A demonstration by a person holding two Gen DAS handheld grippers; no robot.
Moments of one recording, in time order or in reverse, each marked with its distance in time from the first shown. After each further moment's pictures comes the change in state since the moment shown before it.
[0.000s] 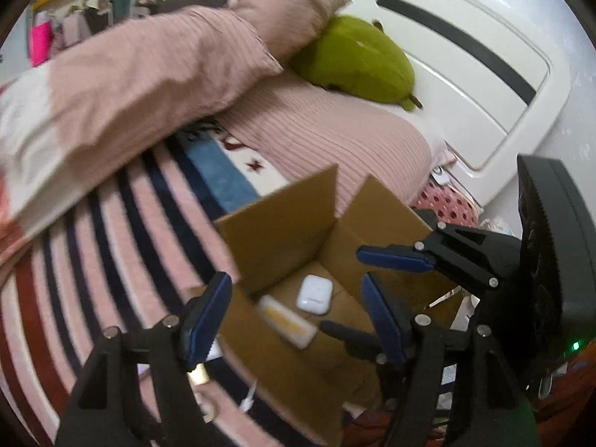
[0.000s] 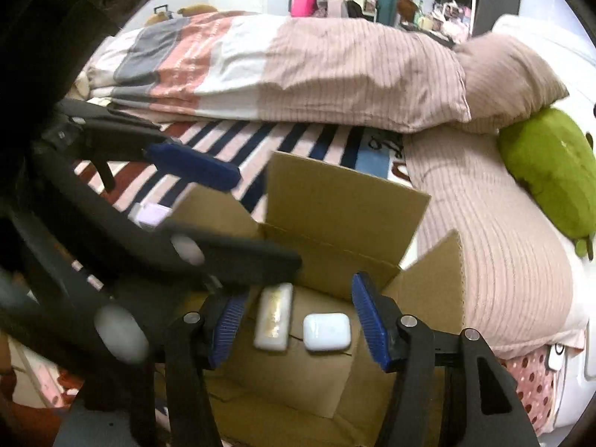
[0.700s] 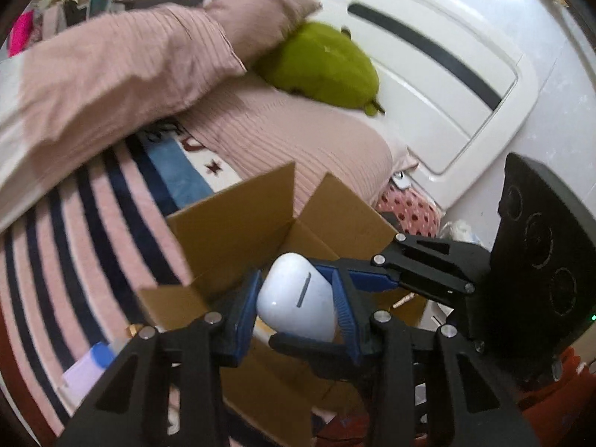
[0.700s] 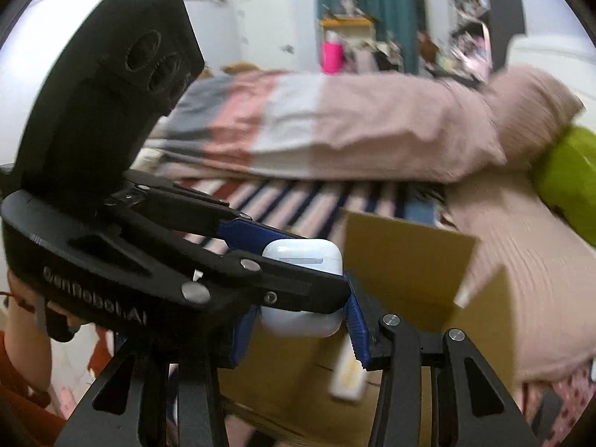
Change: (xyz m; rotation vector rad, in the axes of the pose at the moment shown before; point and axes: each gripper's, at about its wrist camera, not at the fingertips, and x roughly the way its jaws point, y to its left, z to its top) left arm 0.030 -0.018 0.006 0.009 0.019 -0.189; right arm -0.020 0.017 -0.003 0.040 -0.212 0.161
